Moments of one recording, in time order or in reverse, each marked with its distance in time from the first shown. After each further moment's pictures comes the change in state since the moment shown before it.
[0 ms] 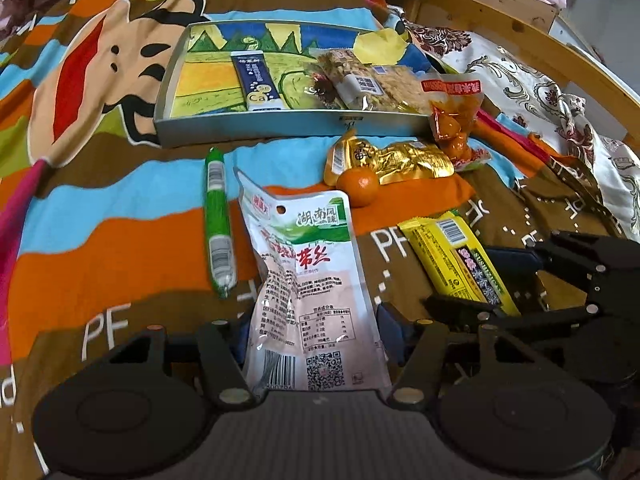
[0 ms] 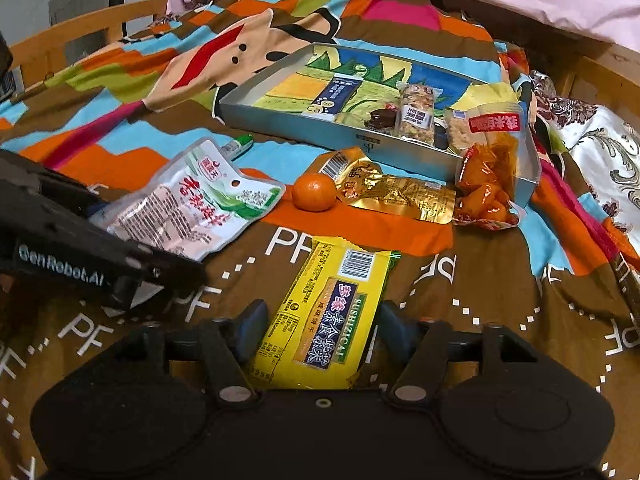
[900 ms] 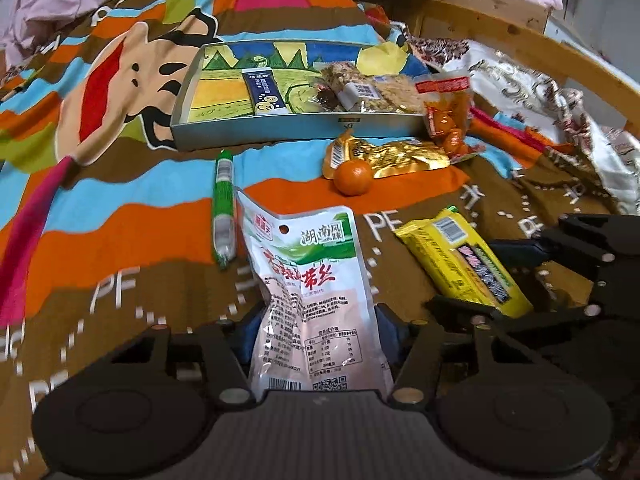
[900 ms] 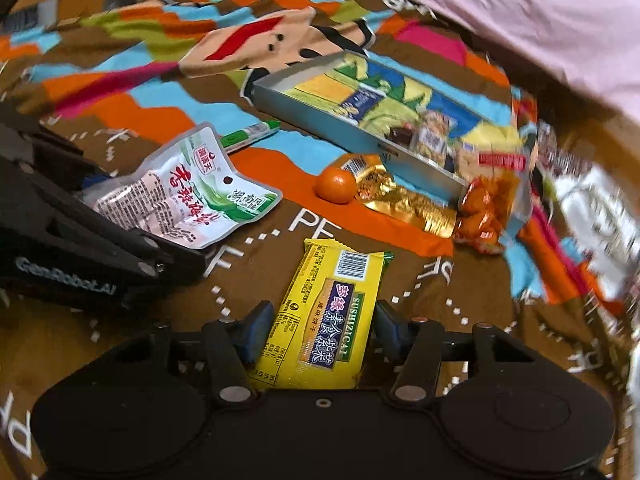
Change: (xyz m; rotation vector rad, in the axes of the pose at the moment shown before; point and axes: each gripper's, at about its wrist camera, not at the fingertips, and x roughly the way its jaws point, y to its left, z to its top) left arm -0.018 -0.022 -0.035 0.006 -0.090 0.070; right arm -0.020 0.033 -0.019 -0.230 -0.030 -0.103
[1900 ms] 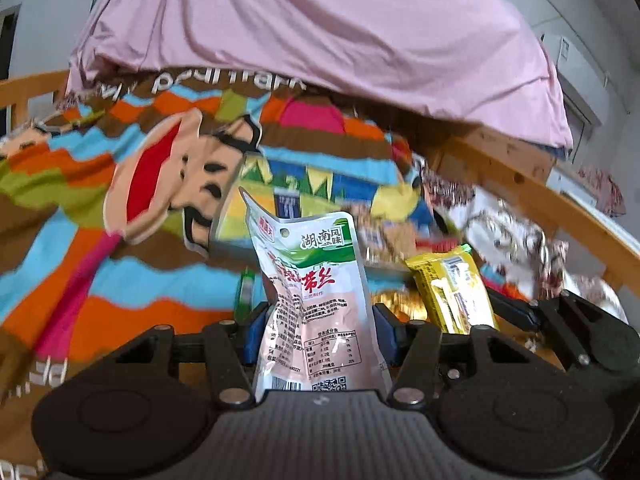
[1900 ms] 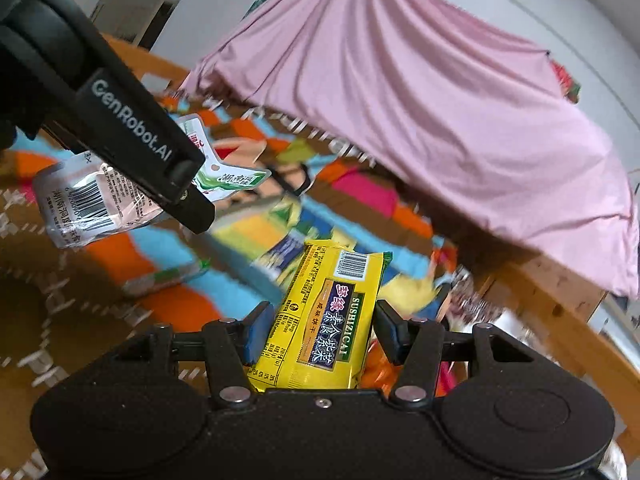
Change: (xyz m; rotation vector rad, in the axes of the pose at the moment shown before) left arm -0.064 0.011 0.039 -0.185 -0.335 0.002; right arm -0.038 -0.019 0.032 -0.096 -0.419 -0.245
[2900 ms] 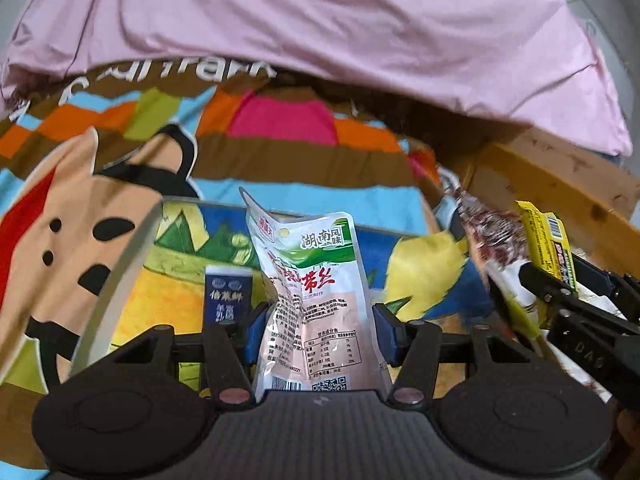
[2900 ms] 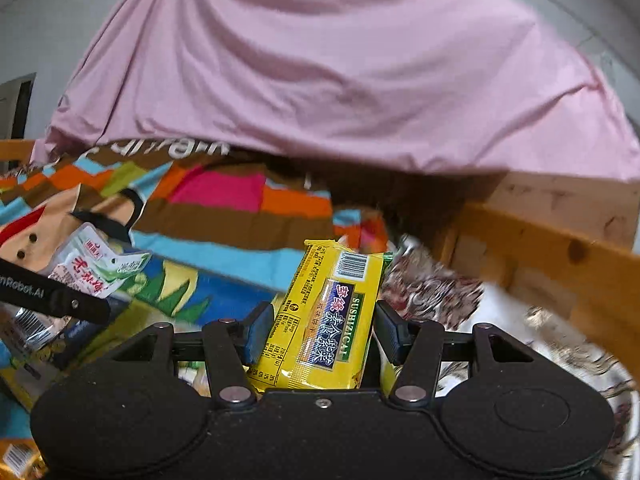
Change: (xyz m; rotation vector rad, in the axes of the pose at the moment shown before) left arm 0.238 -0.024 0.090 0.024 0.026 0.015; right arm 0.223 -0.175 -0.038 0.378 0.009 -0.075
